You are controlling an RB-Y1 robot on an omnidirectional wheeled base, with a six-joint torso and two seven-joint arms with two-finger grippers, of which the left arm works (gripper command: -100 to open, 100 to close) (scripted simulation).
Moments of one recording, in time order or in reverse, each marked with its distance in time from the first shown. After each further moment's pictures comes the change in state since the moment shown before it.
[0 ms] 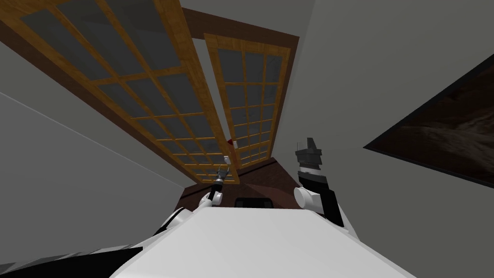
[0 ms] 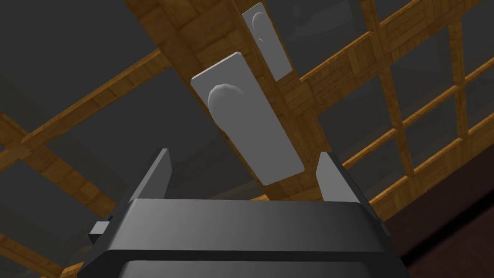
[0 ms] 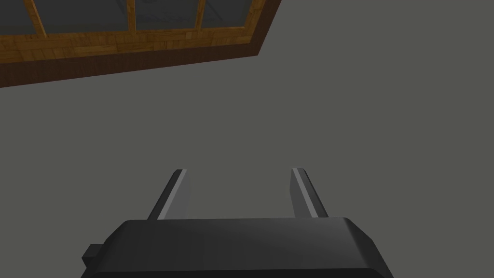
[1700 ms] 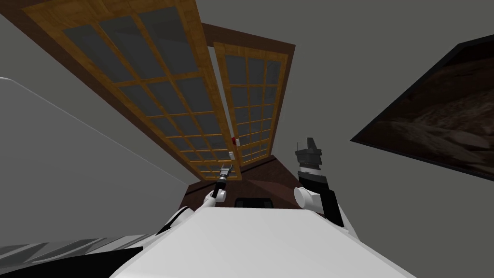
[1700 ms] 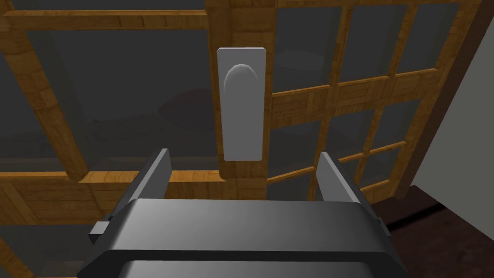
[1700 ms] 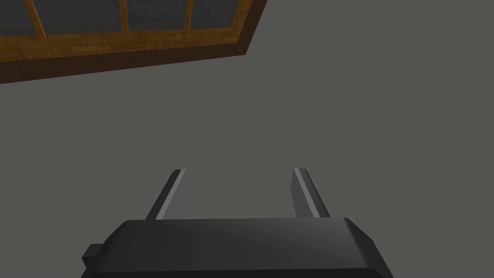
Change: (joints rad) arm -0.004 -0.025 -0.081 -0.072 0.103 0.048 0.418
